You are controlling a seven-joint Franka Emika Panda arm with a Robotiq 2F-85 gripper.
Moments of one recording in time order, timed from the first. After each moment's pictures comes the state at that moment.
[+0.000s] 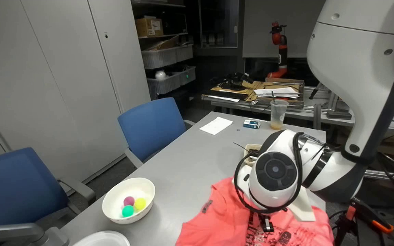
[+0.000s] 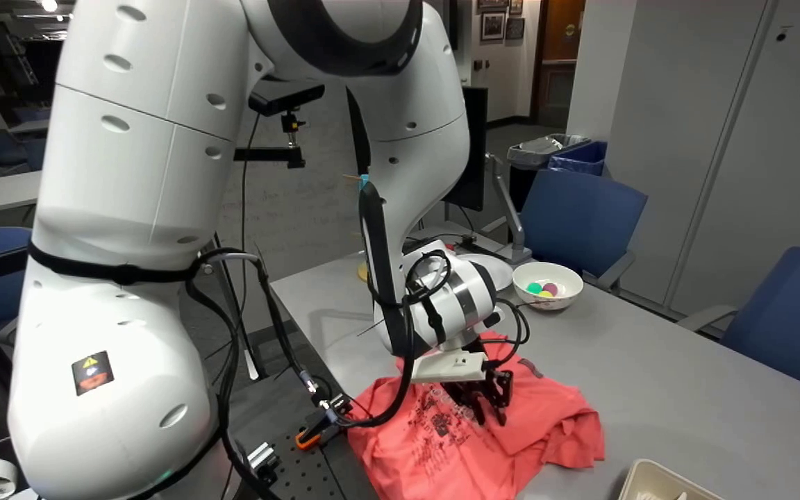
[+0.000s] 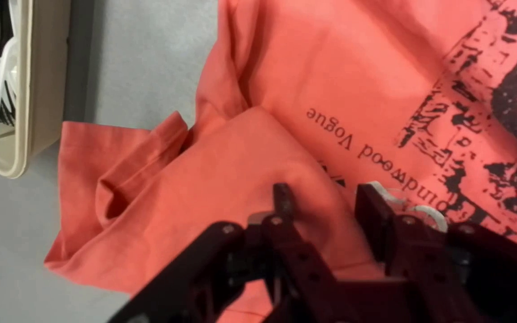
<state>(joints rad) 0.15 0.50 -0.10 -2.41 -1.36 2.73 0.83</state>
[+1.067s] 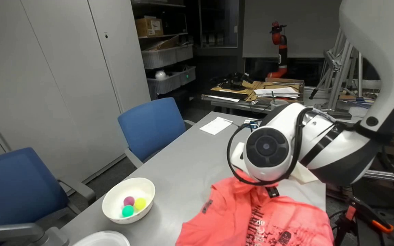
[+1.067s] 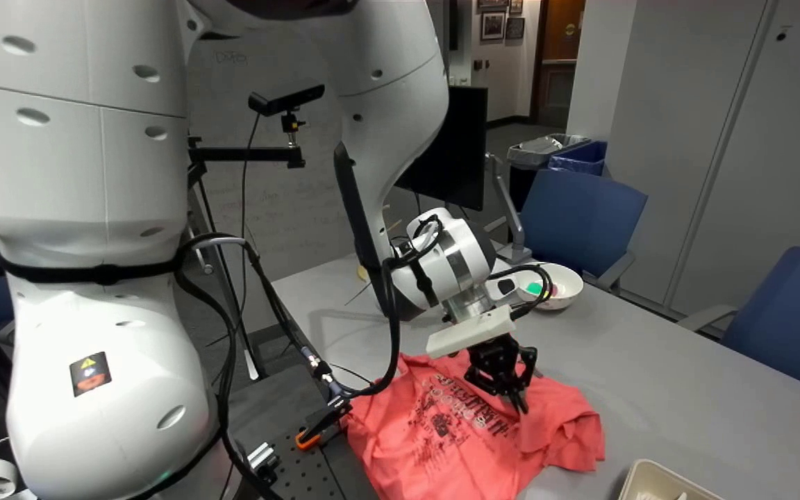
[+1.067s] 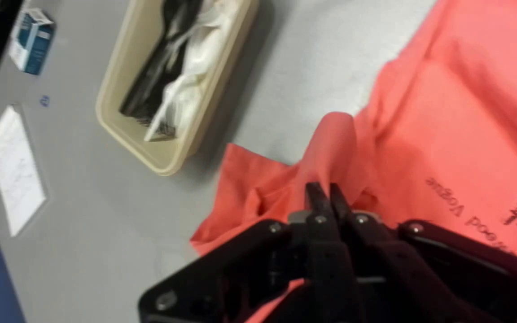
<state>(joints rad) 0.14 0.30 -0.07 -2.47 -1.22 2.45 0.45</state>
